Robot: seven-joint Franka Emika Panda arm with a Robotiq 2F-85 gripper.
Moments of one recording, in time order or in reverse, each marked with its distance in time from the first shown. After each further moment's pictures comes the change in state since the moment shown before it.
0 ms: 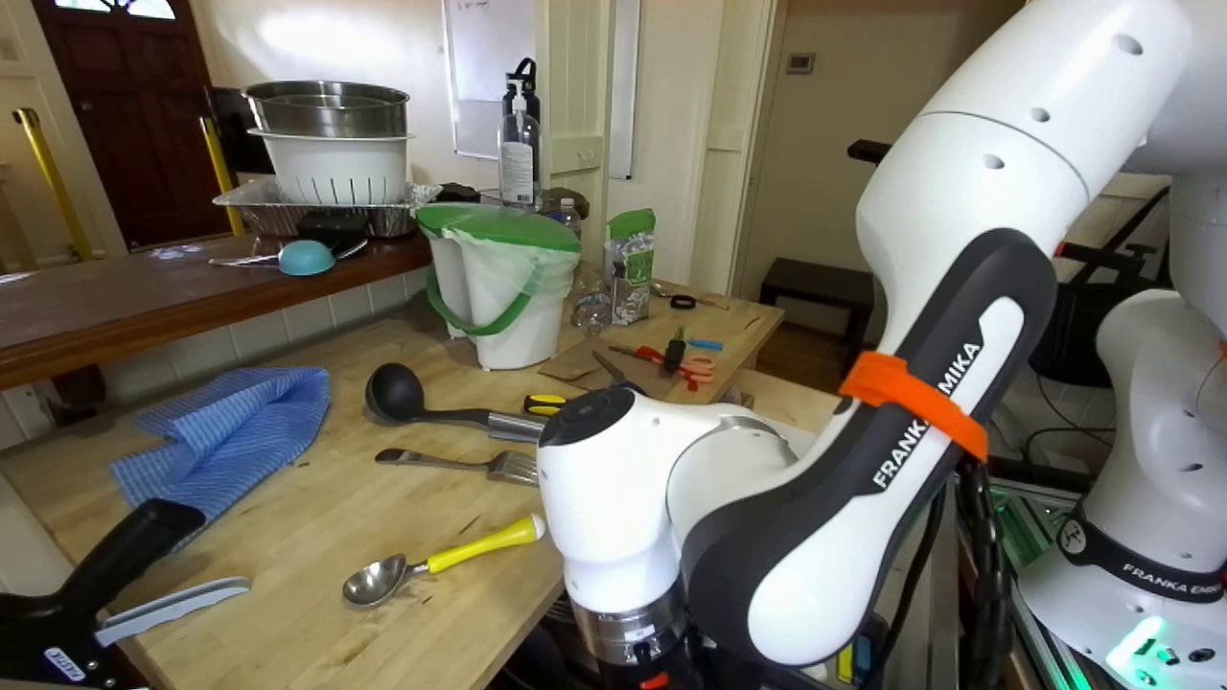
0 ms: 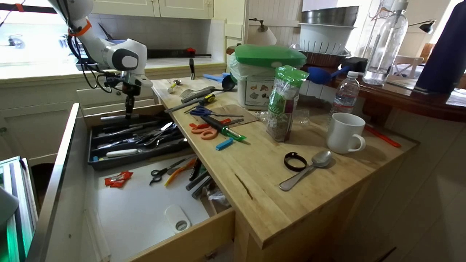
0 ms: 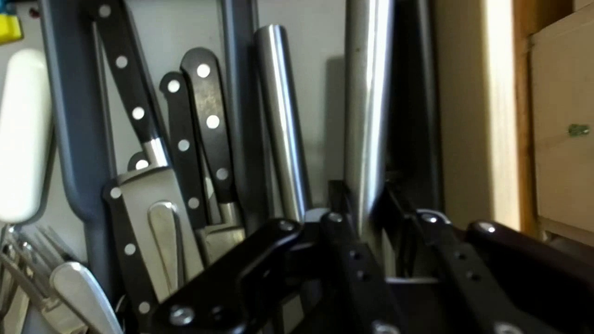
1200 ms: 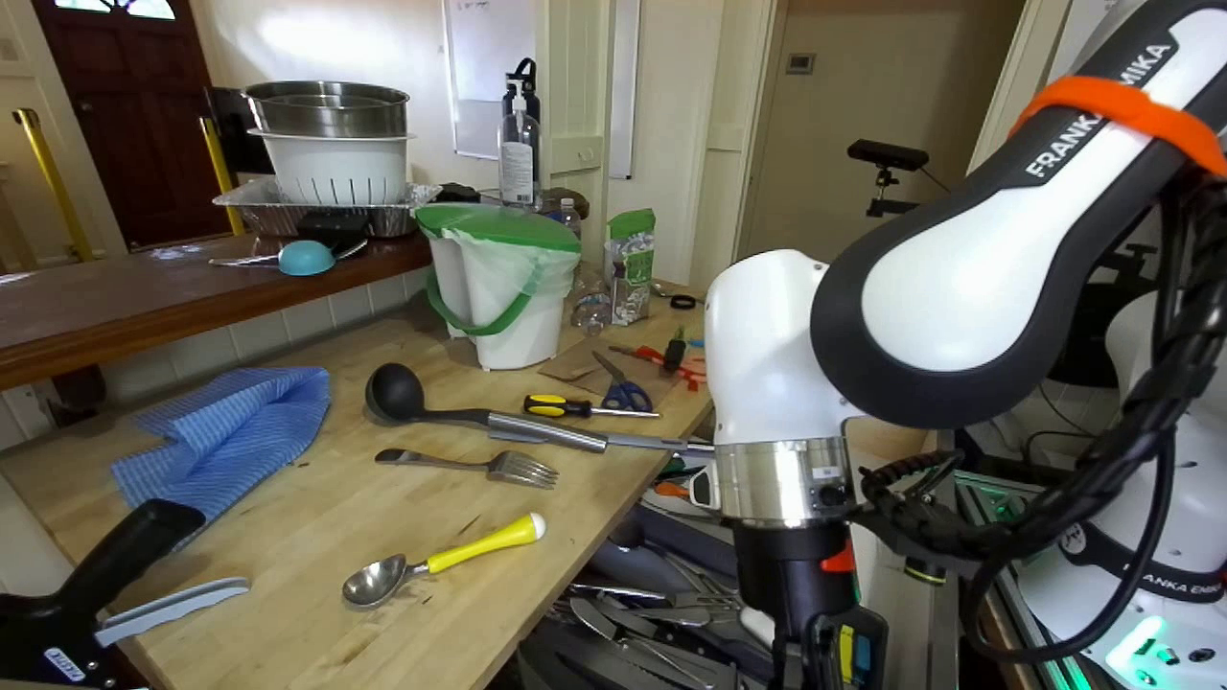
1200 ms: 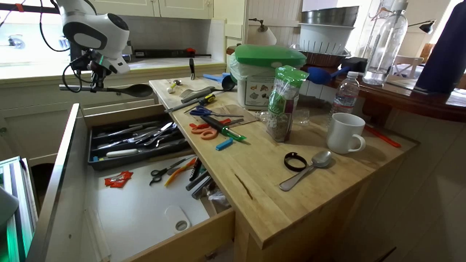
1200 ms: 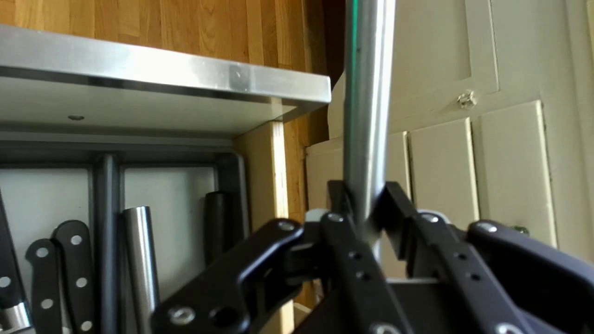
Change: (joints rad) arm -0.151 -0.453 0.173 -0.373 0.754 -0.037 -0.694
